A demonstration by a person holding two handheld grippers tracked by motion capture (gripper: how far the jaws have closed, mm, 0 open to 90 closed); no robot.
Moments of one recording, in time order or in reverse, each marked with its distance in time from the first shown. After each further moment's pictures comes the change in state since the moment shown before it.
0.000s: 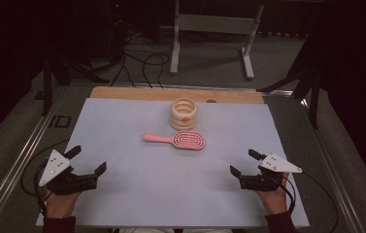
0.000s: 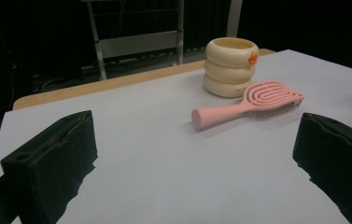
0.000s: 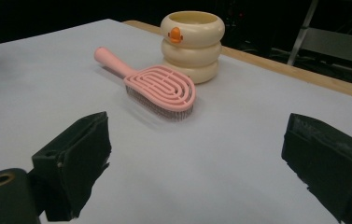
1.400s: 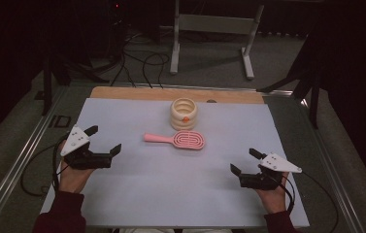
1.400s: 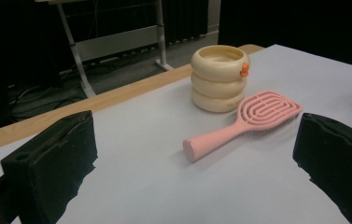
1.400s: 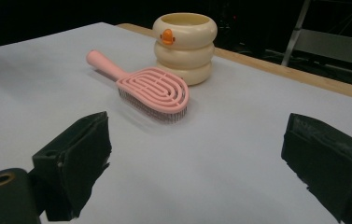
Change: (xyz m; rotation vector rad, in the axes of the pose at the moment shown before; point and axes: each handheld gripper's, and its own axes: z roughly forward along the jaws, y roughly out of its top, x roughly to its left) left arm 0.003 0.043 0.055 0.044 -0.082 0.080; right arm -0.003 -0.002 0.002 -0.014 -0.024 0.005
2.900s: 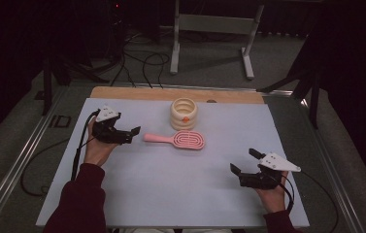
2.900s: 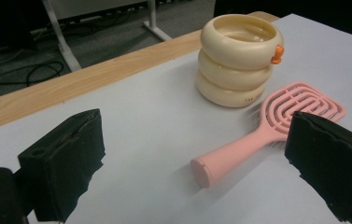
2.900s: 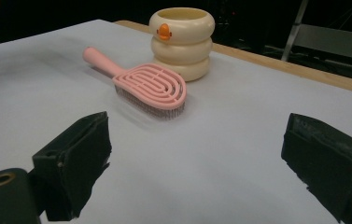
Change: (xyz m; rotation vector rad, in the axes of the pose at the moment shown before) left arm 0.021 0.015 0.097 0.167 -0.057 -0.049; right arm -0.002 -0.003 0.003 0.011 -0.003 0.016
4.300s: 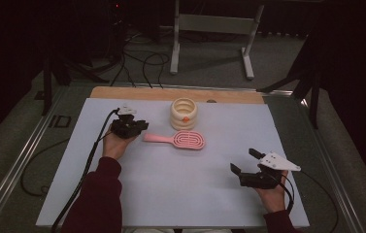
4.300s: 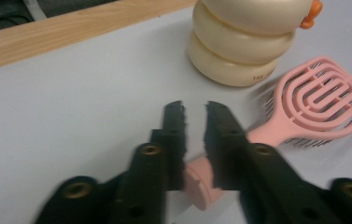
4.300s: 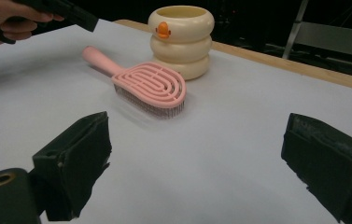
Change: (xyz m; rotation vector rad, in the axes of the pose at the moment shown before) left arm -0.001 -0.007 0.072 0.154 -0.081 -0.058; right arm -0.002 -0.001 0.001 0.003 0.006 0.008
